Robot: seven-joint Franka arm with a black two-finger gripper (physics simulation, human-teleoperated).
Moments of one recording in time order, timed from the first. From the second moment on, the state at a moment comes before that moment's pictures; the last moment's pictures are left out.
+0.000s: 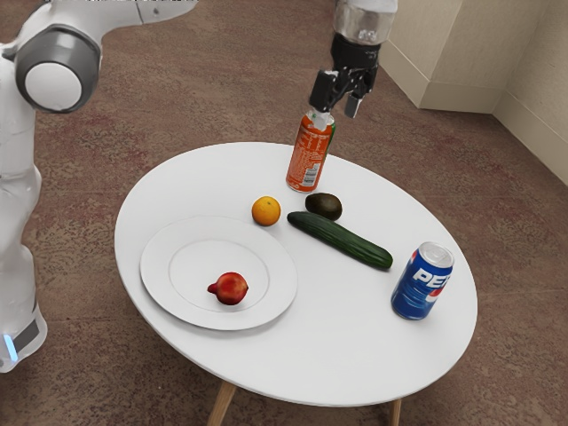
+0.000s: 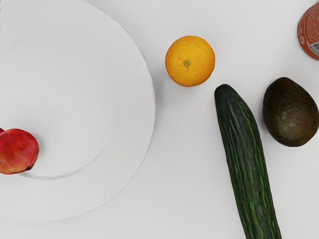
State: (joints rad) arm -0.23 0.12 0.17 -1.17 -0.05 1.29 -2.24
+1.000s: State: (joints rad) arm -0.35 -0.39 0.07 -2.10 -0.17 1.81 -1.95
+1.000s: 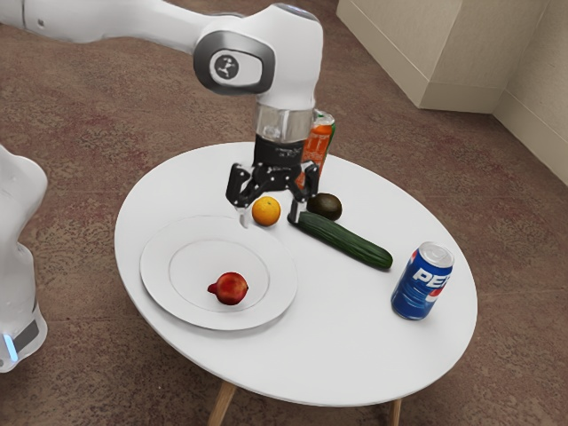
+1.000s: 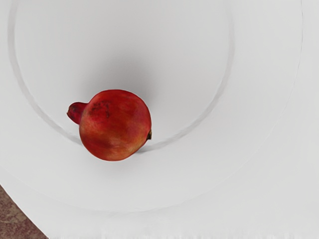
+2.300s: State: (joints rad) arm -0.13 -0.58 -0.13 -2.50 -0.28 2.00 -1.70
